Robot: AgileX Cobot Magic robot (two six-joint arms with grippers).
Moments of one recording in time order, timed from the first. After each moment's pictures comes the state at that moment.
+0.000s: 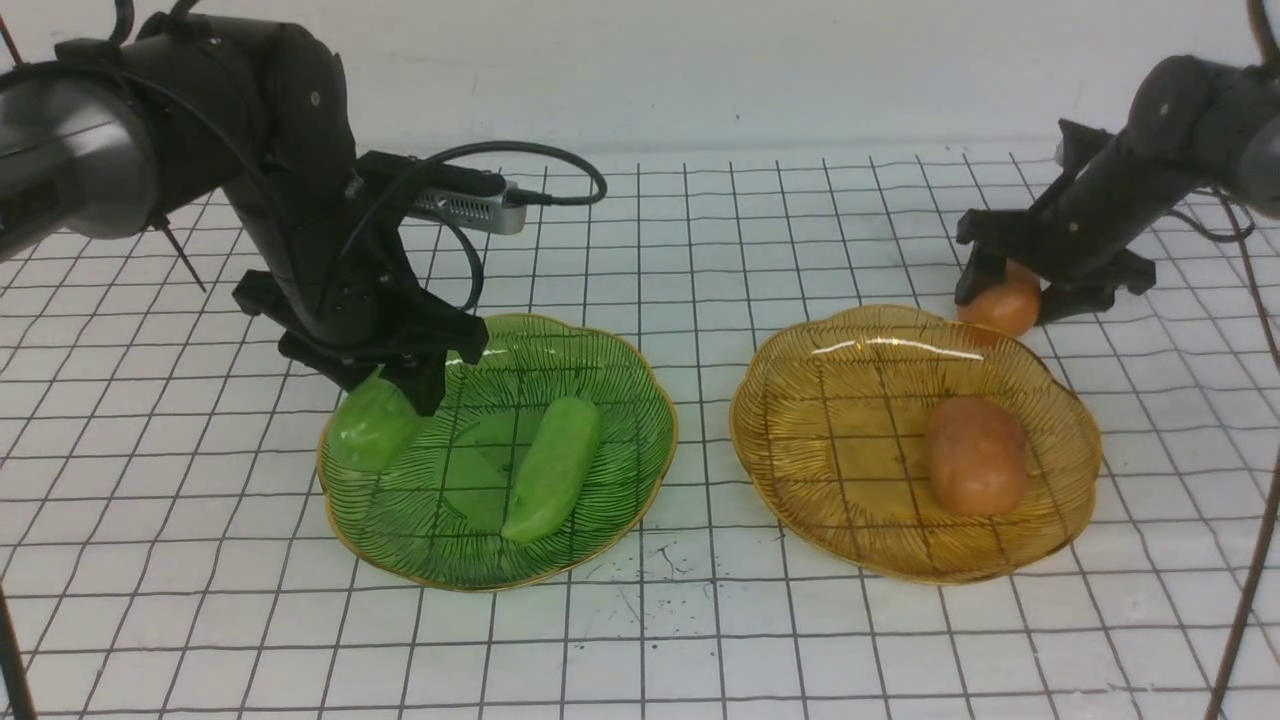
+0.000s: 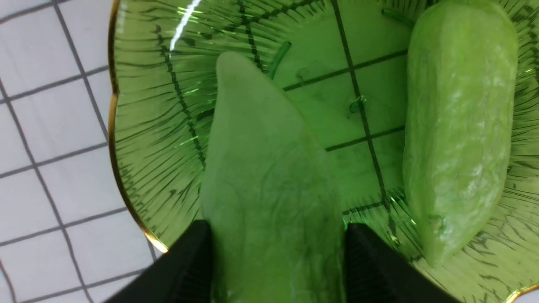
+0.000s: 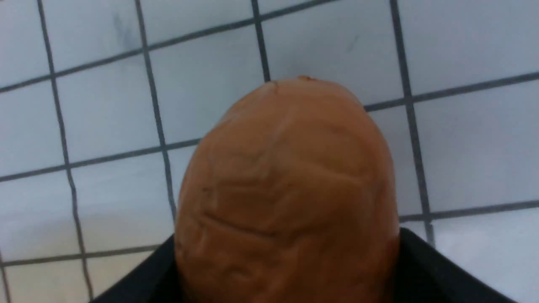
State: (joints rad) right arm -0.02 2.42 -2.12 0.26 1.05 0.07; left arm -0.24 1.88 -1.57 0.01 1.11 0.03
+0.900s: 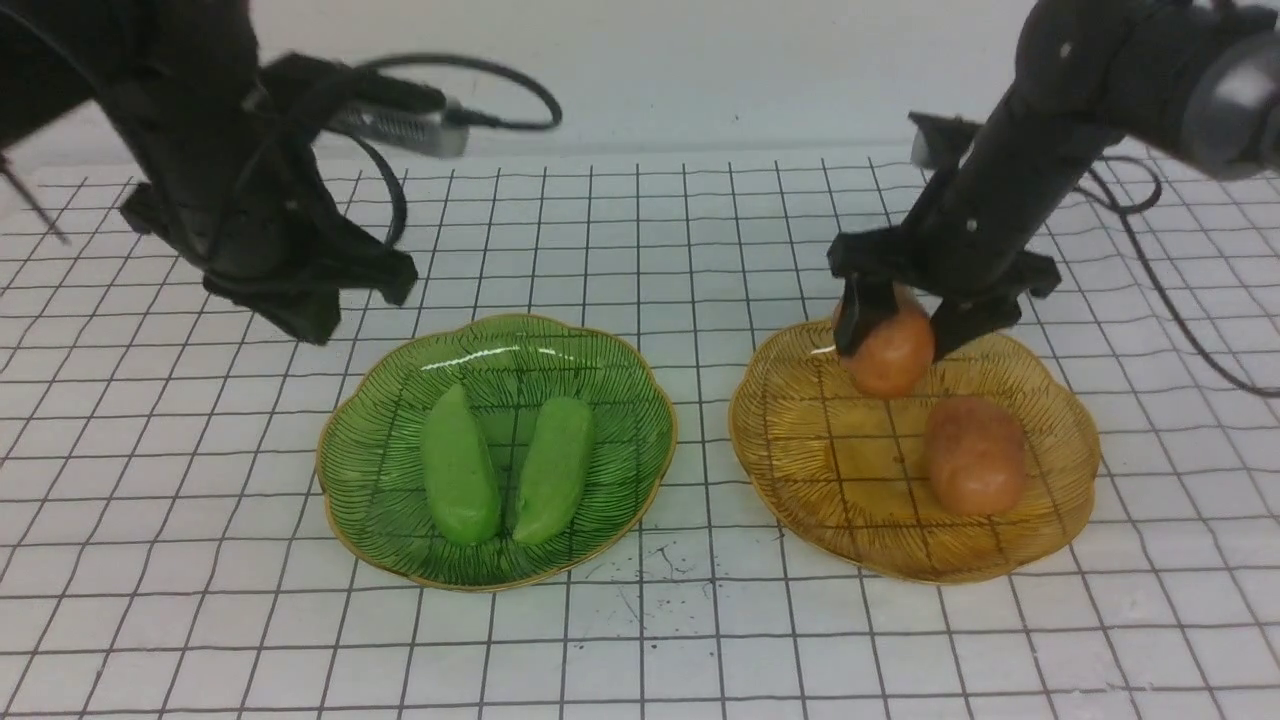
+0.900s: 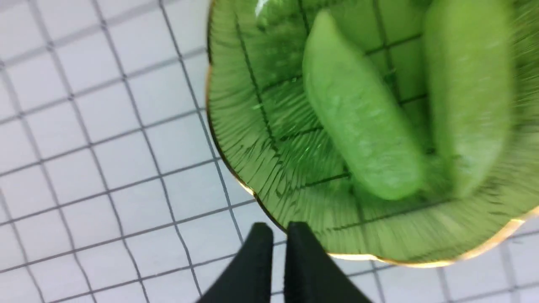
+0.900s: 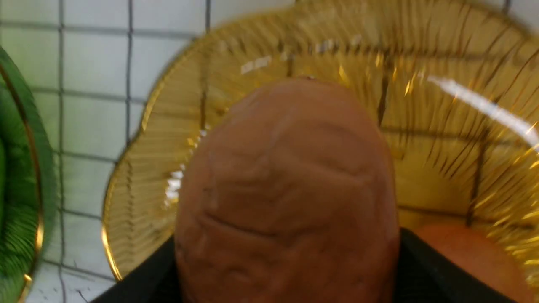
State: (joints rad) right arm 0.23 2.13 -1.85 0.27 1.24 0.05; left arm -0.24 1.62 -1.59 0.08 1.23 0.03
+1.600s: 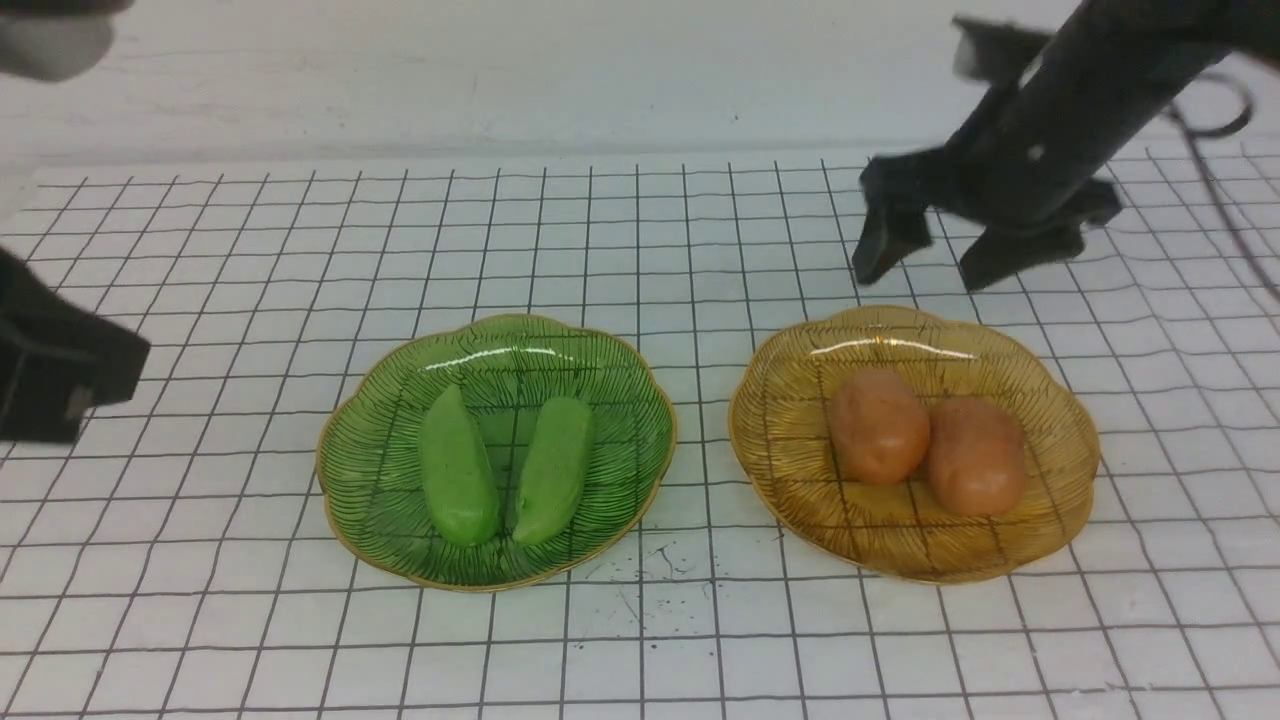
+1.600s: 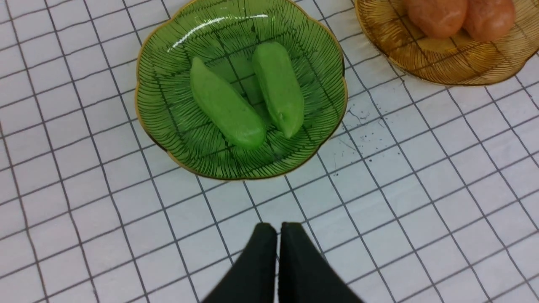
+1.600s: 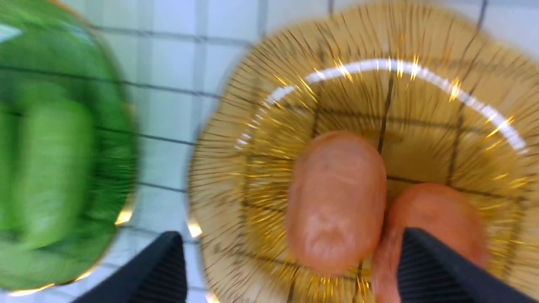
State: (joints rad) right arm 0.24 1.81 -1.78 0.25 1.24 0.05; left arm -0.24 0.92 -1.25 -0.14 1.25 0.13
